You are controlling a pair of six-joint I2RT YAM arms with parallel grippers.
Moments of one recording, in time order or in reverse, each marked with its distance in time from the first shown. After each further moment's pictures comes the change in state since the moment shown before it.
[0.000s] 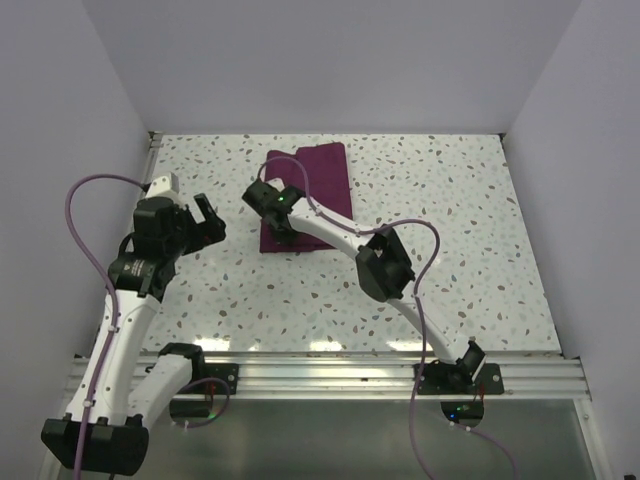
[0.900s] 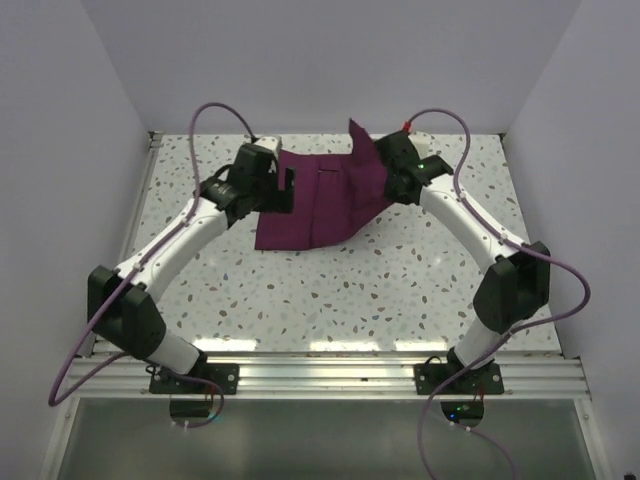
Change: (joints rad) left arm -0.351 0.611 0.408 0.043 -0.098 0.126; right arm -0.431 -0.822 -0.724 0.166 0.109 0.120
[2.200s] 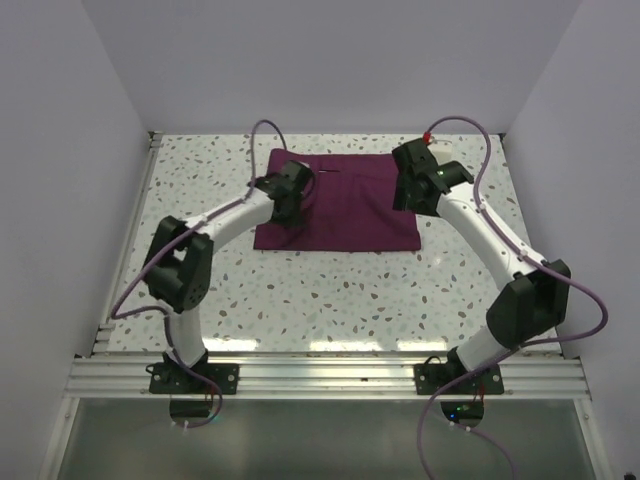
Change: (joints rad) left arm -0.151 0.480 0.116 -0.021 -0.180 0.004; right arm -0.060 -0.185 -0.195 -0.154 0.125 -0.036
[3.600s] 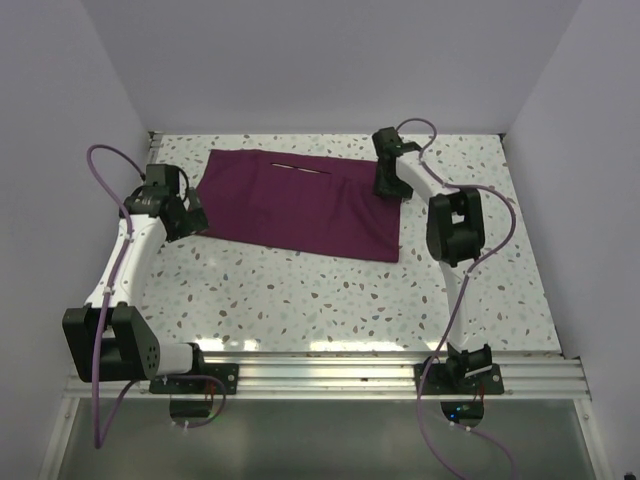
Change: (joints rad) left arm 0.645 -0.593 -0.311 -0.206 0.082 -0.062; right arm -0.128 0.820 0.560 0.167 -0.223 -0.076
